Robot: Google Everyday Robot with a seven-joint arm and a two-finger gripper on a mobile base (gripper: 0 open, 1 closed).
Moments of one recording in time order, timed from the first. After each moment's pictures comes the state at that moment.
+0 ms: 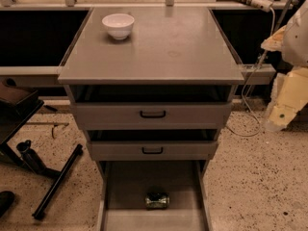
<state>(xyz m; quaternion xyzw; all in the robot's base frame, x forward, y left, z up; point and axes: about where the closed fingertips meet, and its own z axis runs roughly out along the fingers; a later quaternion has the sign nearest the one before) 0.438 -0.217 0.976 -0.60 0.78 -0.03 0.16</state>
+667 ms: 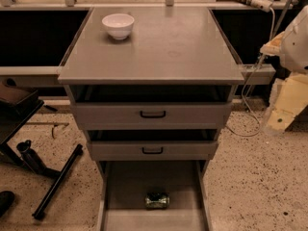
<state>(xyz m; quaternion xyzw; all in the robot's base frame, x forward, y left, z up) 0.438 -0.217 0.968 -0.60 0.78 -0.03 0.16</state>
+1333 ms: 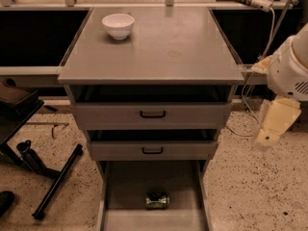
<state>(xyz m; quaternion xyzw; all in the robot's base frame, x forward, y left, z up) 0.438 -0.217 0.924 -0.60 0.78 -0.03 0.16</state>
